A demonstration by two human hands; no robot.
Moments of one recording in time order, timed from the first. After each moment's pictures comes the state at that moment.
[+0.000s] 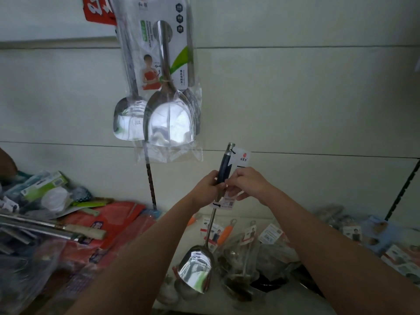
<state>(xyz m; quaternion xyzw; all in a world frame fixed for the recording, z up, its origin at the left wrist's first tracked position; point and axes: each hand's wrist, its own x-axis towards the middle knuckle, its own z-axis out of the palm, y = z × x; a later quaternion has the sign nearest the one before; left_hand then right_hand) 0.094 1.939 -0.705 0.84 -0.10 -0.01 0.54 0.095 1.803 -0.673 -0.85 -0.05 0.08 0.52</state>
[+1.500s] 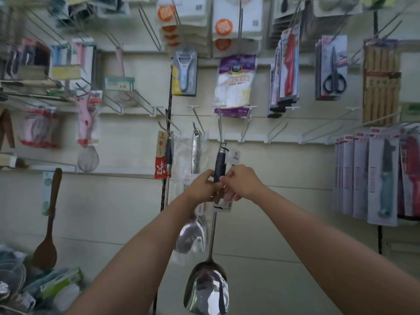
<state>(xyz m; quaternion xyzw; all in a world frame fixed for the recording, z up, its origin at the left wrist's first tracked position) -0.058 1.956 -0.411 0.76 -0.22 0.15 0.59 -0.071 1.826 -0.384 -0.88 -0.20 -0.20 0.38</state>
